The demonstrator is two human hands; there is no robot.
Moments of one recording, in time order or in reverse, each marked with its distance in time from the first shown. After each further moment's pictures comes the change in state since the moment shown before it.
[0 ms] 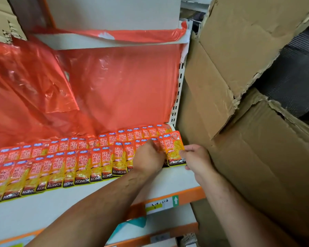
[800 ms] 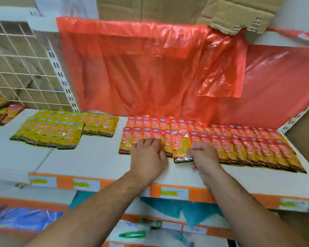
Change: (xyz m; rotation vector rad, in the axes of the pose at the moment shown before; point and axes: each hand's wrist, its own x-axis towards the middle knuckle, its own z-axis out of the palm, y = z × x) left_hand -0.092 -0.301 -0.236 0.429 0.400 0.092; right_hand -0.196 -0.036 0.302 -0.047 -0.274 -0.144
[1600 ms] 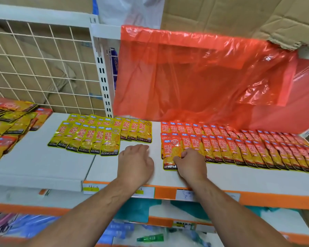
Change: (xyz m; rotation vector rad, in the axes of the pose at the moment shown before) left_hand -0.015 -0.199 -0.063 -0.096 0.085 0.020; right_hand -0.055 -0.016 0.191 -0.627 0.111 -0.152
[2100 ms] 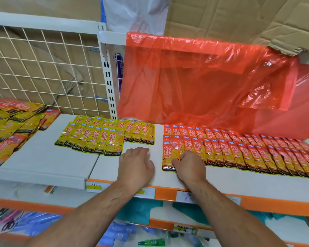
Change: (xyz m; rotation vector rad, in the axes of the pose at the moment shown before) left_hand -0.005 0.001 -0.013 -0.007 -0.123 -0.070; right_hand 0.000 -0.002 0.005 -0.148 0.002 -0.060
